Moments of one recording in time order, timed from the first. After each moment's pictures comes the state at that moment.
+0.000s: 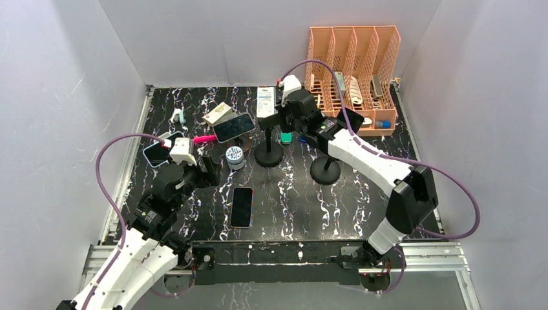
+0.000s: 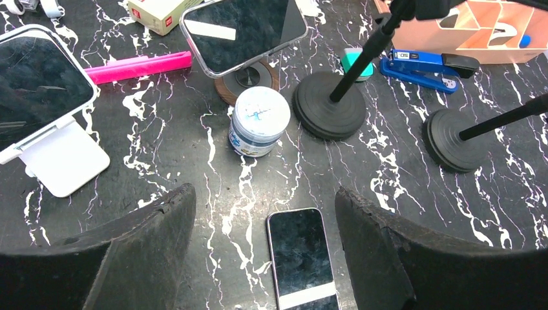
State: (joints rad) left arm -0.51 0.55 0.63 -0.43 -0.23 -0.31; right arm 0.75 1.59 1.41 -0.30 0.18 0.16
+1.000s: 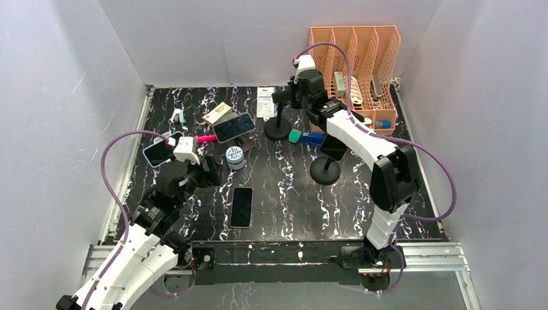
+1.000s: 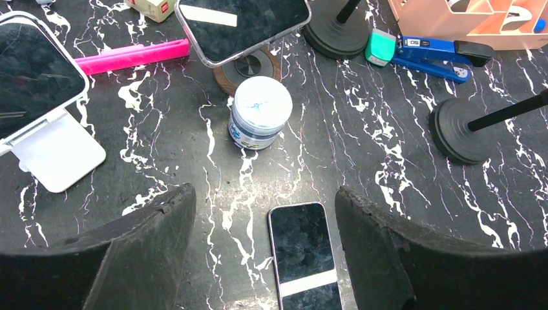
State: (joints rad) left arm -0.51 0.59 0.63 -0.43 -0.22 -0.31; right arm 0.57 1.81 1.58 -0.17 0.20 0.15
